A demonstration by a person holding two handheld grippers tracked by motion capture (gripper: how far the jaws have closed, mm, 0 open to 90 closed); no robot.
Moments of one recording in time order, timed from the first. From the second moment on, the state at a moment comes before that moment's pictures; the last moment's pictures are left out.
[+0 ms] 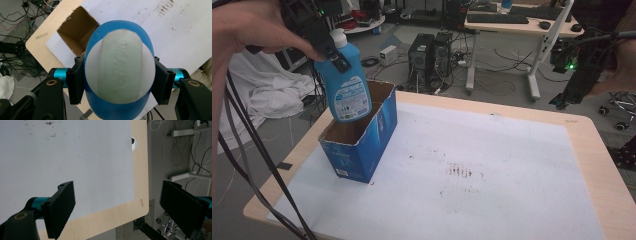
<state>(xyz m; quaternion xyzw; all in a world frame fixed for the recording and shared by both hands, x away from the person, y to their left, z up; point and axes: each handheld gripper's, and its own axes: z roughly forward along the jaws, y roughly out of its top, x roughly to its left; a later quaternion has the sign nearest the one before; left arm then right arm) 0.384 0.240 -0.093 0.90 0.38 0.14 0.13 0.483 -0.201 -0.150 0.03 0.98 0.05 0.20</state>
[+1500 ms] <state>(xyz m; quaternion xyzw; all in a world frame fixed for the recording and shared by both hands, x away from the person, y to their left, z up) 0.409 0.252 -0.214 0.90 0.42 0.10 0.11 0.476 -0.197 -0.155 0.02 0.98 0.04 0.20</state>
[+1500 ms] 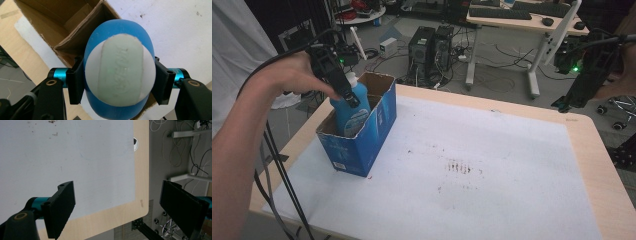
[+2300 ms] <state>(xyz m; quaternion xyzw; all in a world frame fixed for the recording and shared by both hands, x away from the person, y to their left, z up) 0.414 0.248 -0.258 0.91 0.39 0.10 0.08 0.476 -0.200 -0.160 0.02 0.98 0.04 0.20</state>
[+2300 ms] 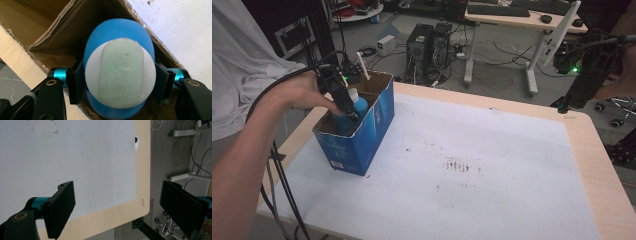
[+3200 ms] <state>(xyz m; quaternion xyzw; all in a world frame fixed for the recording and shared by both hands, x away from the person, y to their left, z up) 0.414 0.252 -0.275 0.91 0.40 0.10 0.08 0.477 -0.199 -0.165 0.02 0.98 0.04 0.20</state>
